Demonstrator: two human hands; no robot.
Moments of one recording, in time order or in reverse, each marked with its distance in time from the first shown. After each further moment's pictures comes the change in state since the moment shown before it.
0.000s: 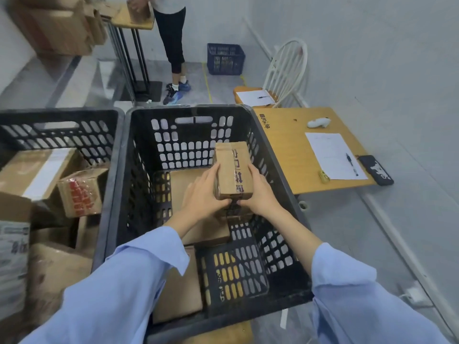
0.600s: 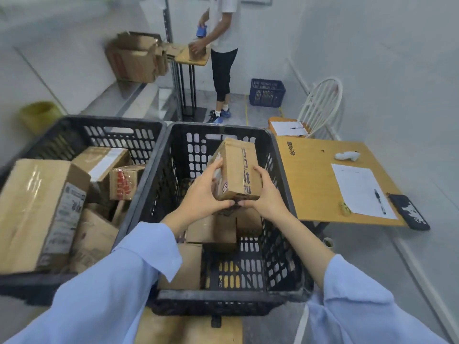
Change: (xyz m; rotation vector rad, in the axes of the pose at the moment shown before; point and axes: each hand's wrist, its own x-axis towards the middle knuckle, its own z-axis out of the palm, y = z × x) left_hand -0.050 0.040 -0.055 -0.261 0.204 0.020; right_hand -0.023 -0.022 -0.031 0.172 -0.070 -0.262
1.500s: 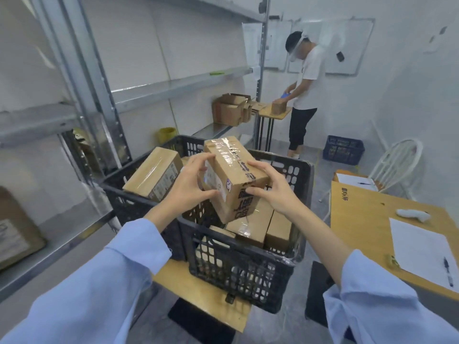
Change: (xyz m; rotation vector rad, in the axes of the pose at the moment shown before) left_hand -0.180 0.141 -0.075 0.307 0.468 0.017; right_hand -0.106 -0.090 -0.046 0.224 -0.375 -0.600
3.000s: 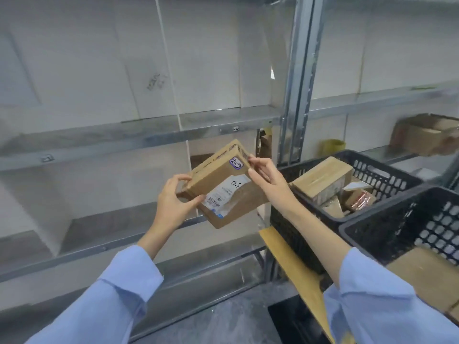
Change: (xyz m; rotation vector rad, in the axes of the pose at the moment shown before) left_hand -0.306 -0.022 -0.254 0.299 0.770 -0.643; right_hand 0.030 -0.168 0.323 0.419 -0.568 -0.276
